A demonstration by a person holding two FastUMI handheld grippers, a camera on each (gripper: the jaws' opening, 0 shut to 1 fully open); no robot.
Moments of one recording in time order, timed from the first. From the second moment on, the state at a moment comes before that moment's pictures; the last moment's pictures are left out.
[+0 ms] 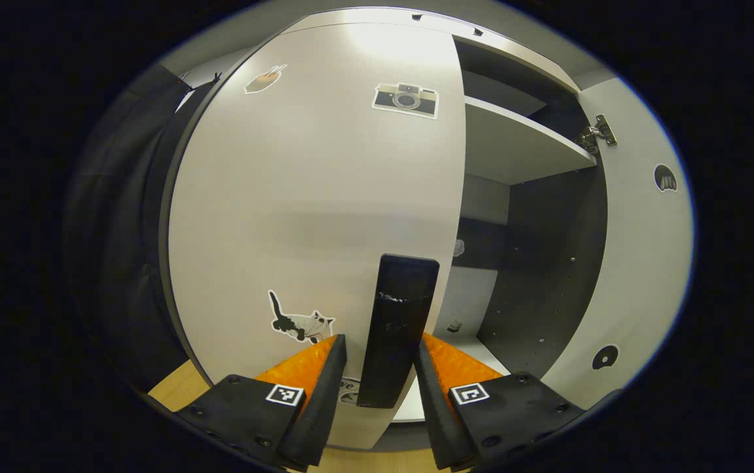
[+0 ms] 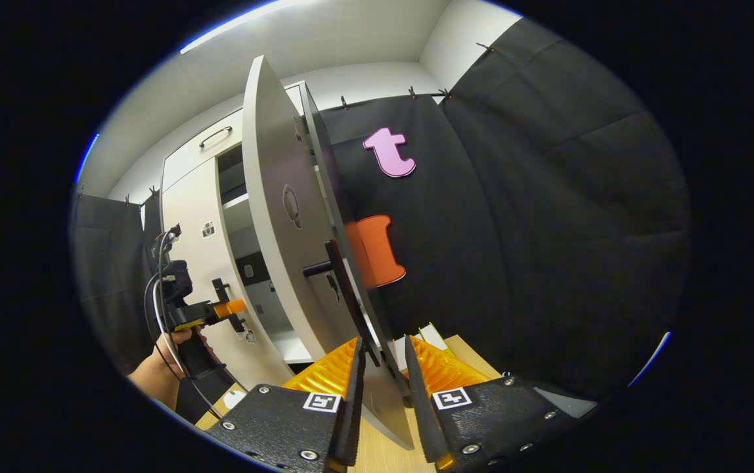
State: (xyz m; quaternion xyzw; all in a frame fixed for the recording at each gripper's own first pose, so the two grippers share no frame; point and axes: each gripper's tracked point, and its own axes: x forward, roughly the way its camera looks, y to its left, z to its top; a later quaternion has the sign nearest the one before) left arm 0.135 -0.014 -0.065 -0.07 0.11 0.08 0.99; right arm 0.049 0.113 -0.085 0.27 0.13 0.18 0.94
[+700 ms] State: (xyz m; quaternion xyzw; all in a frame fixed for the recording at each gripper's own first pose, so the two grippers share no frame) left arm 0.110 -0.019 -0.049 -0.07 0.09 0.07 0.99; right arm 0.042 0.115 -0.063 0.21 0.09 0.21 0.95
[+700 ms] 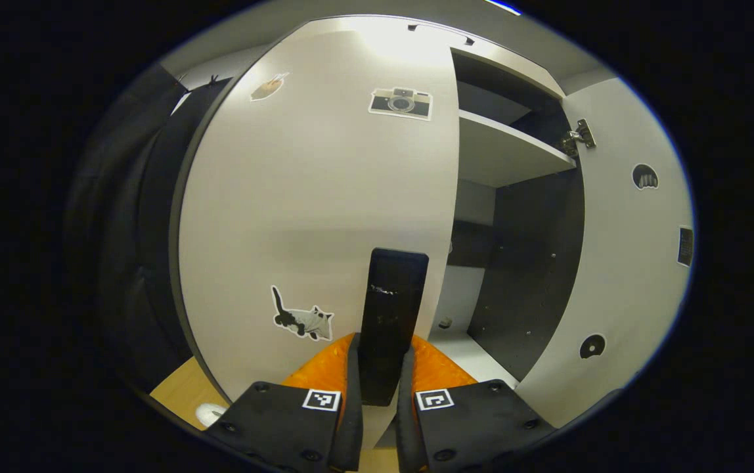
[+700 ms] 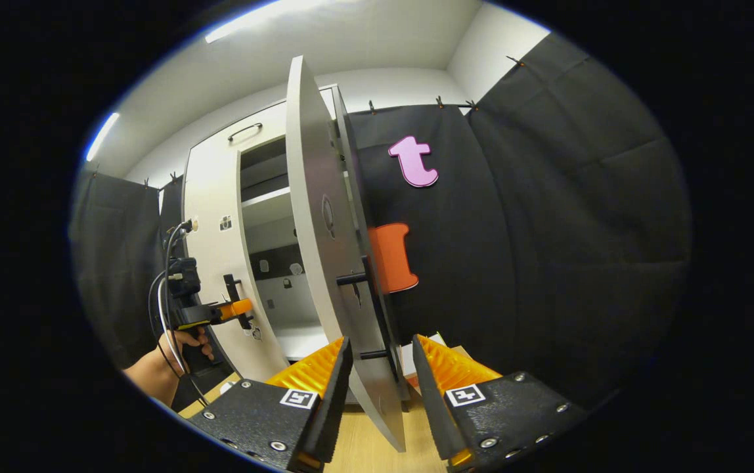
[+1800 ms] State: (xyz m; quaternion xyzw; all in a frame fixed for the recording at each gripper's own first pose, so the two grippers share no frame) left arm -0.033 0.046 -0.025 -0.10 0.08 0.16 0.98; right arm 0.000 0.216 -0.009 0.18 -0.01 0.36 0.92
